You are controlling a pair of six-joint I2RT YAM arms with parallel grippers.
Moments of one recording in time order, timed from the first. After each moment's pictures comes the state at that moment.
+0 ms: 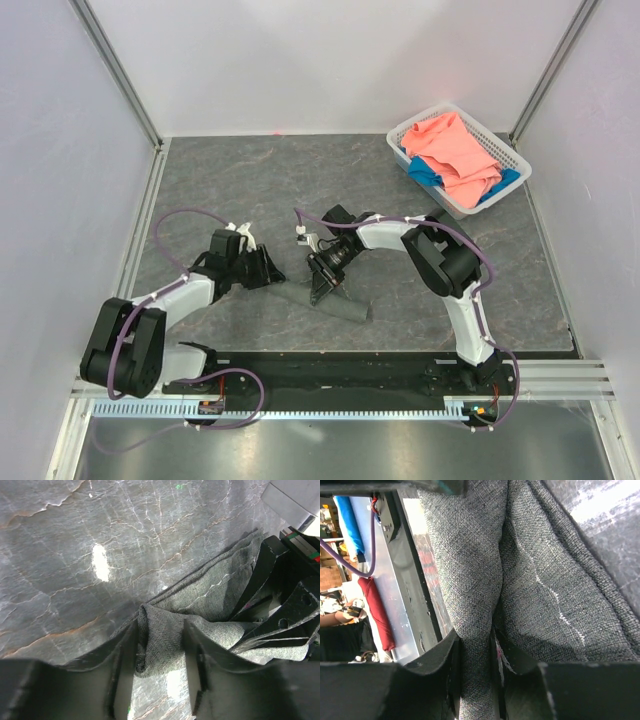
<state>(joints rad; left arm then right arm) -0.27 1.28 0.46 -0.01 0.38 -0.52 0.71 2.16 1.36 -0.52 -0.97 -0.03</state>
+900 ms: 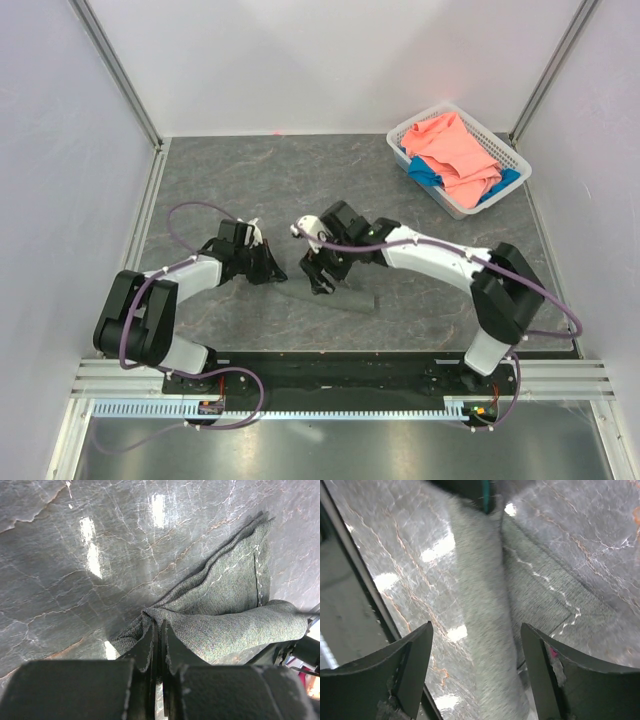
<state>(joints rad) -0.27 1.45 0.58 -0.08 0.46 -0.53 0.83 1.73 1.25 -0.49 -0.39 -0.08</state>
